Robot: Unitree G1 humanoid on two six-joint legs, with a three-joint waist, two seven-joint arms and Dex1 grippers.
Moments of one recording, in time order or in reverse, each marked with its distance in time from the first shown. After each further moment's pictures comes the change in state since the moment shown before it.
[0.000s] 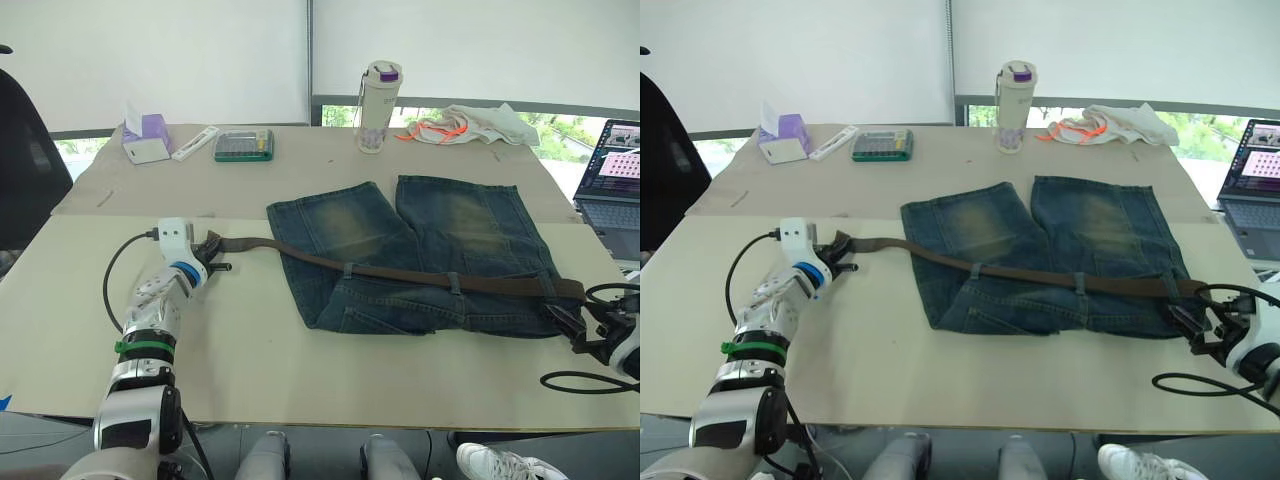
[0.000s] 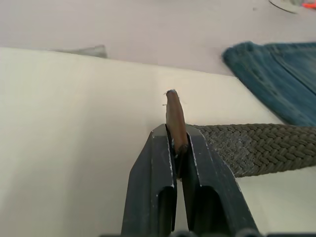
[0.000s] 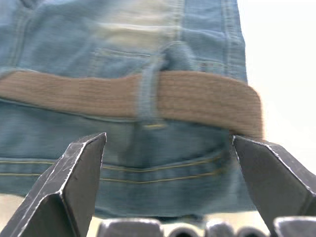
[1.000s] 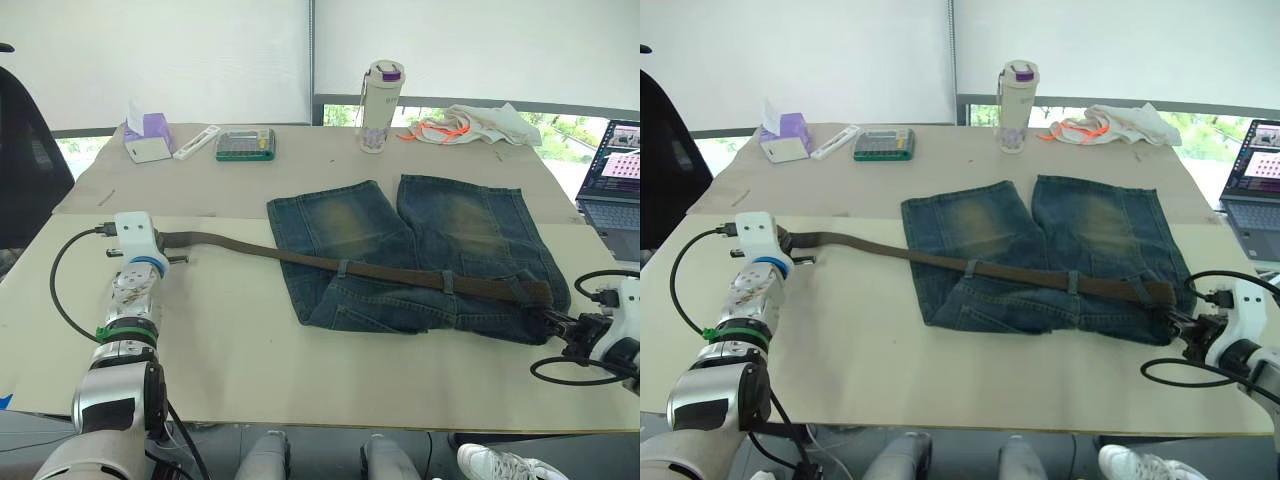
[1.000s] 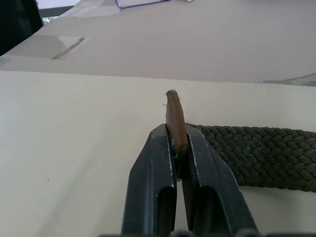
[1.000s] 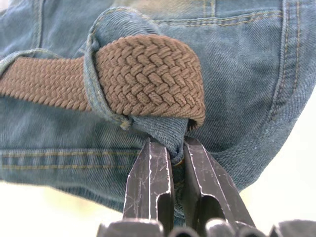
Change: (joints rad) left arm -0.095 0.072 0.011 0.269 0.165 -0.231 0.302; right arm -0.036 -0.001 -0.006 -0.063 0.071 0.289 0.102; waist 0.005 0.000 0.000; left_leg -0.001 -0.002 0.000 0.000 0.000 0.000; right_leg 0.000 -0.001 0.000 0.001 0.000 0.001
